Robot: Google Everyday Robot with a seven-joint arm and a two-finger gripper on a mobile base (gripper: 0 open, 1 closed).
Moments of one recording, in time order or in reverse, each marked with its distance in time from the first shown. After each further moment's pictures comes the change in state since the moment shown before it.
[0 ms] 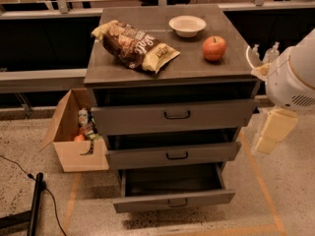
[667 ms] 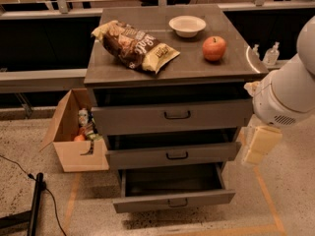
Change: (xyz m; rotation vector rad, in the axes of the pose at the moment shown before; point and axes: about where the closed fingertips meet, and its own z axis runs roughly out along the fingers) arm 0.008 0.008 0.045 0.022 0.028 0.000
